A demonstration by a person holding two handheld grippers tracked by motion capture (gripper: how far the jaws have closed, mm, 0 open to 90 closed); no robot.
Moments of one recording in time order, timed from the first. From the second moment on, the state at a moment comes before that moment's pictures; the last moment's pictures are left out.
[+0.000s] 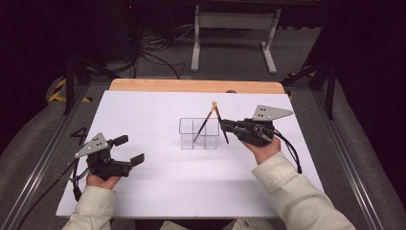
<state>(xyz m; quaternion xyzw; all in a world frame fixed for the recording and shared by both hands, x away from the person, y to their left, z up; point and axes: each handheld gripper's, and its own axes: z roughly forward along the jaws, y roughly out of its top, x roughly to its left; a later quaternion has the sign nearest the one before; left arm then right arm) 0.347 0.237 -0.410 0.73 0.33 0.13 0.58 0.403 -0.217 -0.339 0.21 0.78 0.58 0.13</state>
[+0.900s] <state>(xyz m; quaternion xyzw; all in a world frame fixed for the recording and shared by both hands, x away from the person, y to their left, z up) 0.351 0.235 -0.412 0.73 0.33 0.12 0.58 0.425 -0.186 -0.340 0.21 0.75 0.61 0.14</state>
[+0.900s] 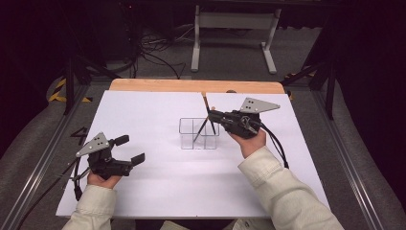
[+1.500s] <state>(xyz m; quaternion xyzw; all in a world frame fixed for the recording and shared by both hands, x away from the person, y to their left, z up) 0.352 0.235 -0.412 0.73 0.33 0.12 0.58 0.436 -0.166 -0.346 0.19 0.74 0.63 0.15</state>
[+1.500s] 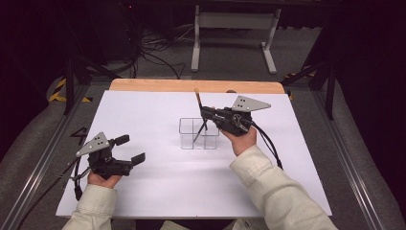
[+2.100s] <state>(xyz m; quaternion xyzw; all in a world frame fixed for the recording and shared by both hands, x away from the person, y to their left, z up) 0.354 0.234 -0.413 0.73 0.33 0.12 0.58 0.448 -0.157 -0.355 0.19 0.72 0.65 0.15</state>
